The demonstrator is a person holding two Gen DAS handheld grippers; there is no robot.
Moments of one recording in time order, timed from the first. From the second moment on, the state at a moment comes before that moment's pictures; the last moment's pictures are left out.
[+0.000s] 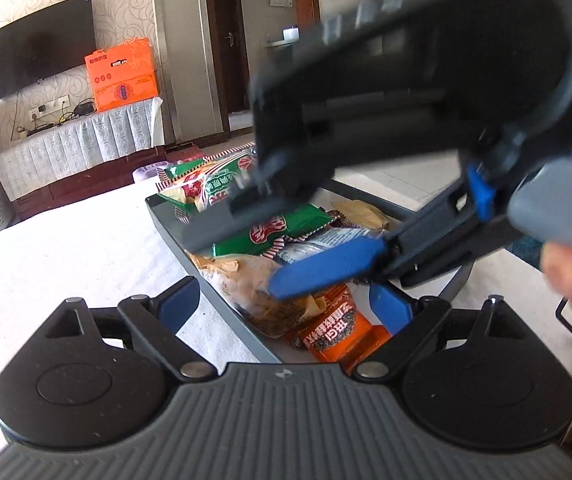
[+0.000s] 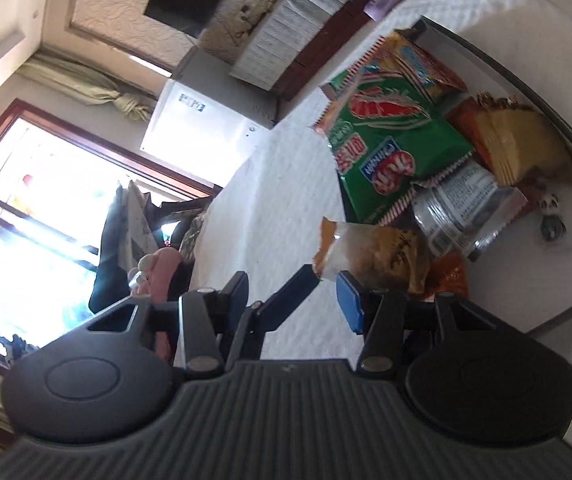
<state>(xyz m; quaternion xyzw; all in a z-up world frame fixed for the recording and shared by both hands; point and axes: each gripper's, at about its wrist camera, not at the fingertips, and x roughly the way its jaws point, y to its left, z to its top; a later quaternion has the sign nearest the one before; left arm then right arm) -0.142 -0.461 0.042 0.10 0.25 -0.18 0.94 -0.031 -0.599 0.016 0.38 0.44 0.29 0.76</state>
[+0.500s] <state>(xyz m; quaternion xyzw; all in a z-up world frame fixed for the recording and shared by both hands) -0.174 -0.415 0.061 0.09 0.26 -0.13 0.95 -0.059 -0.578 0.034 0.24 0.42 0.22 0.85</state>
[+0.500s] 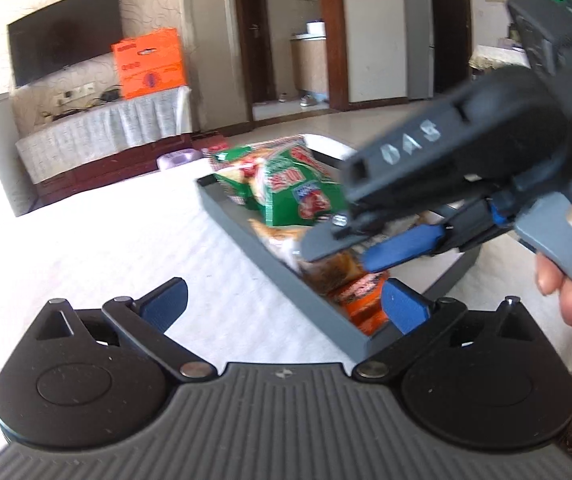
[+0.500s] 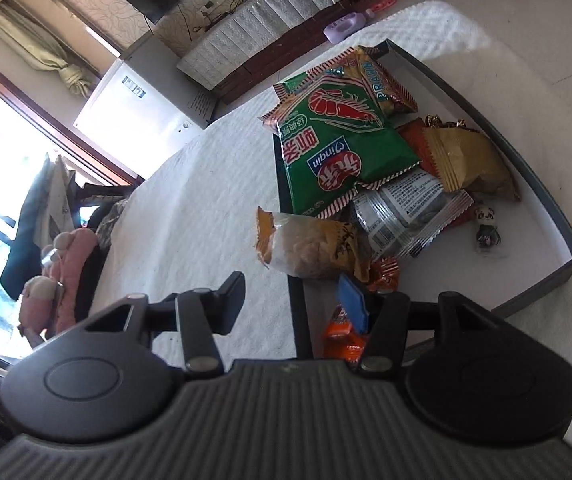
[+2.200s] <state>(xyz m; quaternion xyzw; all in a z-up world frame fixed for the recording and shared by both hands) -0.305 -0.363 0.104 0.02 0.27 -0.05 0.96 -0.245 -0.553 0.042 0.04 0.31 0.08 0.95</state>
